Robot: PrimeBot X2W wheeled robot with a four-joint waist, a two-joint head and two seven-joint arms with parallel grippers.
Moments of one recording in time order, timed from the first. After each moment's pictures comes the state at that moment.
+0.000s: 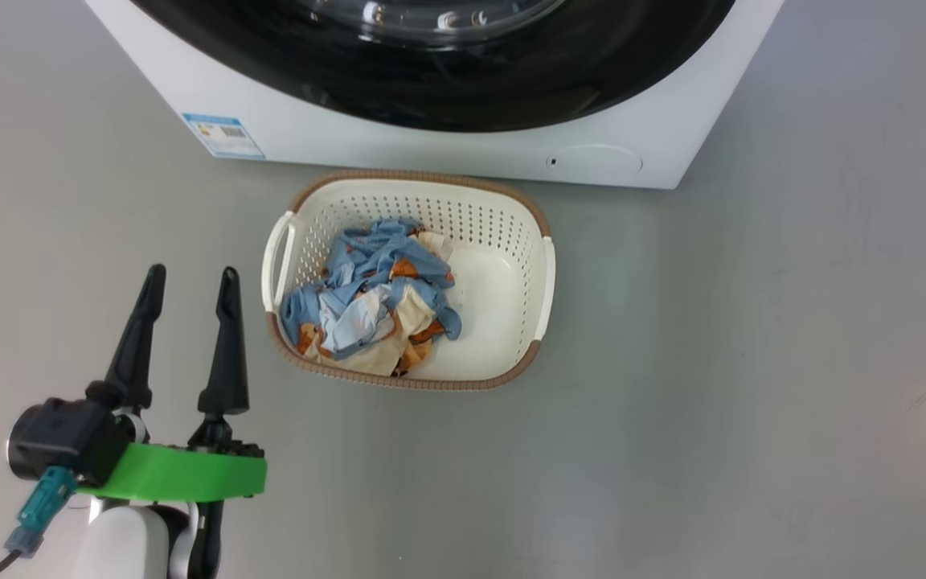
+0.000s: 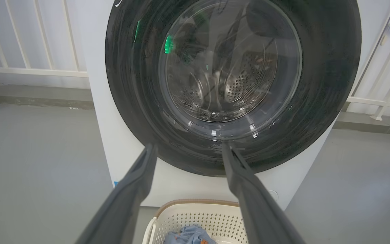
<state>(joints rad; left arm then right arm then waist) -0.25 0.03 -0.07 0.07 -0.23 -0.13 -0.25 -0.90 -0.44 0.08 0.54 1.29 0.13 0.01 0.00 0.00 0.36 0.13</state>
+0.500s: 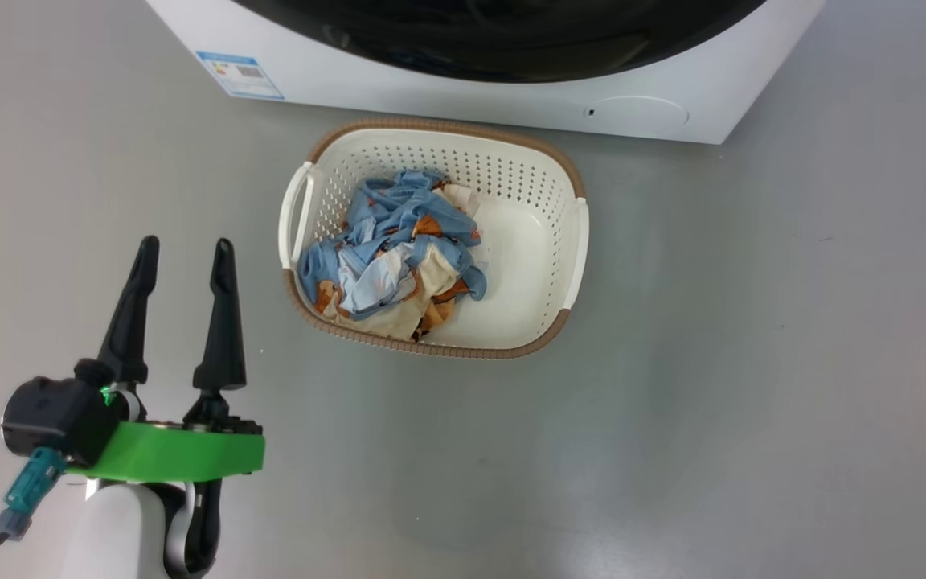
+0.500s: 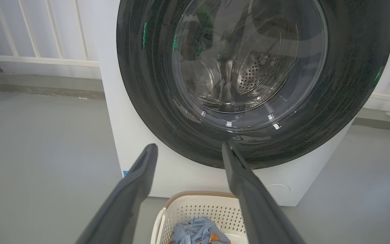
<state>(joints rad) -0.30 0.03 -0.07 0.06 -0.25 -0.13 -0.25 -1.09 -0.45 0.15 0.62 1.37 0.13 0.13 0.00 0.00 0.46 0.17</state>
